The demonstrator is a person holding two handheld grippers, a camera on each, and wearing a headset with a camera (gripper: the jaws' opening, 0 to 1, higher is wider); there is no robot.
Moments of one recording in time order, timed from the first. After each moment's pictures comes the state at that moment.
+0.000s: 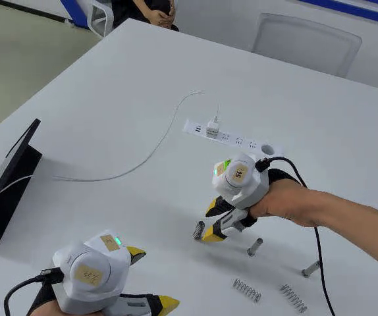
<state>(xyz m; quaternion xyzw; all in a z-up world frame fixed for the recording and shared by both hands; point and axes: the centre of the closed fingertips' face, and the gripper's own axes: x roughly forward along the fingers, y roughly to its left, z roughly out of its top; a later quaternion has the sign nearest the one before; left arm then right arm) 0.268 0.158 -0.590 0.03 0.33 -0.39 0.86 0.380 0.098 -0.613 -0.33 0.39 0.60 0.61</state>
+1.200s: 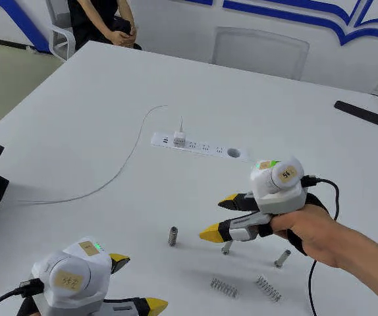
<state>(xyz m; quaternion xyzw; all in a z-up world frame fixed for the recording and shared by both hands) 0.273 0.142 -0.572 0.03 0.32 -0.39 0.86 0.374 0.035 -0.545 -0.12 0.34 0.49 0.79</state>
